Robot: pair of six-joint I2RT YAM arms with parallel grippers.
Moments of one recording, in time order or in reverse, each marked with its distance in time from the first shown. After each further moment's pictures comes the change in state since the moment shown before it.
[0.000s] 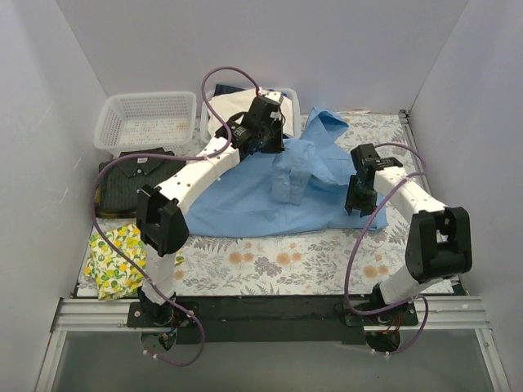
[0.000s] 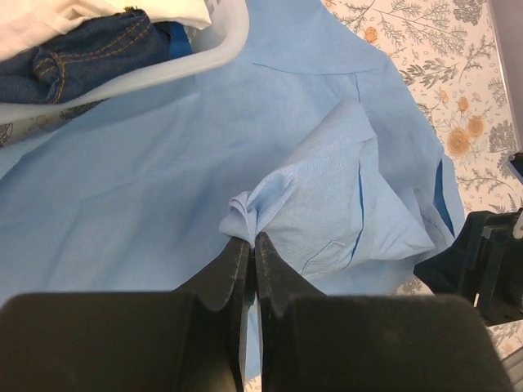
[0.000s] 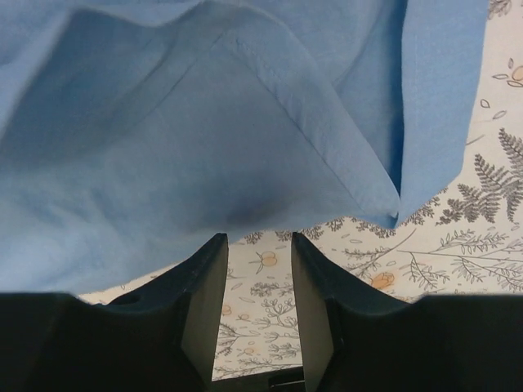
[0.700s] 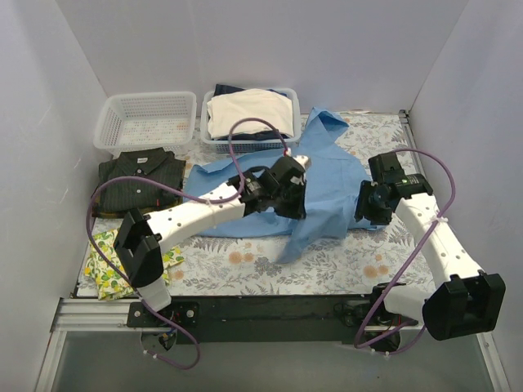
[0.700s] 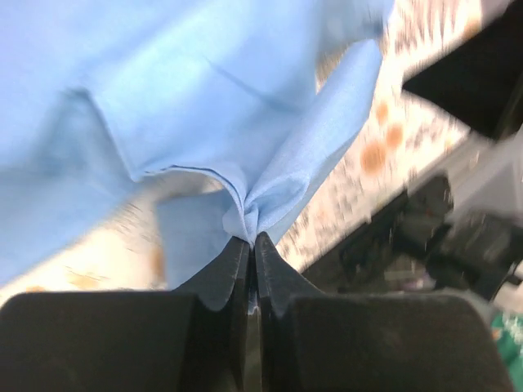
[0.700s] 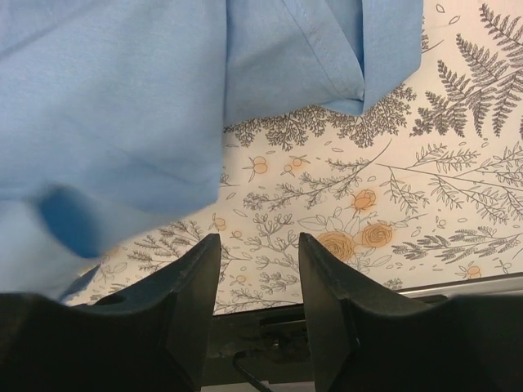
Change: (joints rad) left arm -0.338 -0.254 -0.466 0.035 0.122 -0.180; right arm 0.005 -0.362 -0.056 -0.186 -0.043 0.001
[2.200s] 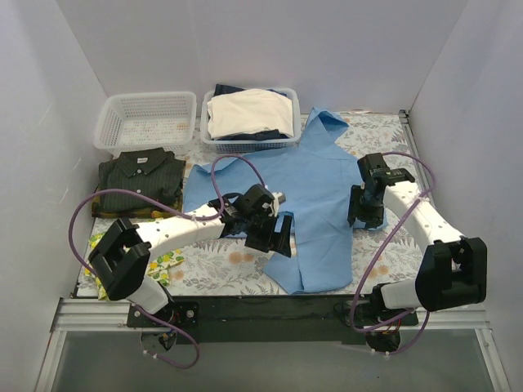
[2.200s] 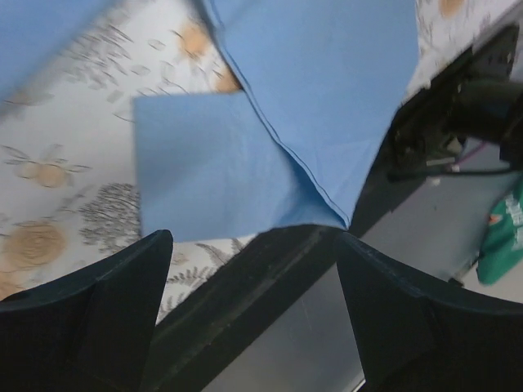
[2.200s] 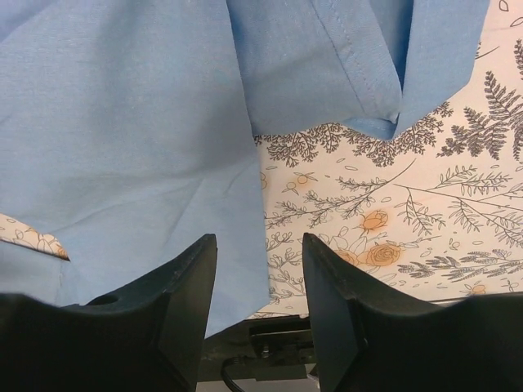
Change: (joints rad) left arm 0.122 -0.184 -0.457 0.126 0.260 0.004; right arm 0.001 0.191 -0.034 0.082 -0.029 -0.052
